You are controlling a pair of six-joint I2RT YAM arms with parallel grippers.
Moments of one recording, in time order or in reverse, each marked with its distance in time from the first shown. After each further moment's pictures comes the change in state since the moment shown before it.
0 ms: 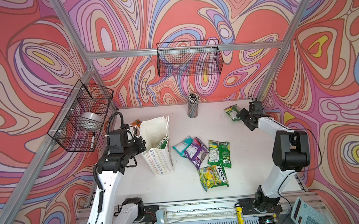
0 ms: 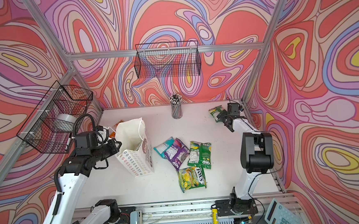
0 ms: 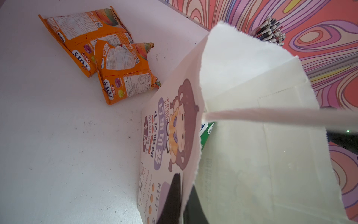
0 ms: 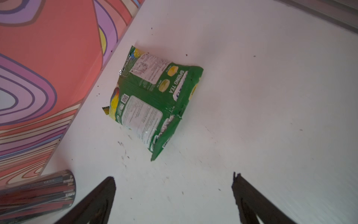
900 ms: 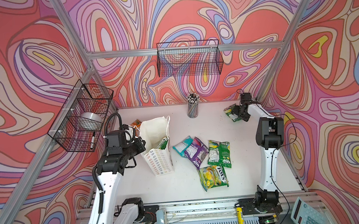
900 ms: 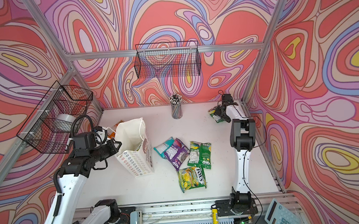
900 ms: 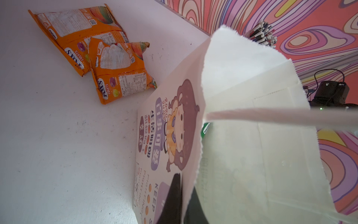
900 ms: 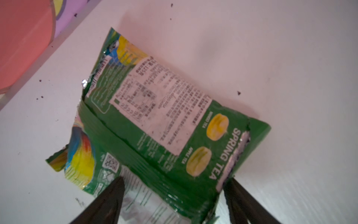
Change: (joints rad) left arm 0.035 -0.011 -0.014 0.013 0.059 -0.003; right arm 0.000 0.507 0.653 -0.360 0.003 -0.249
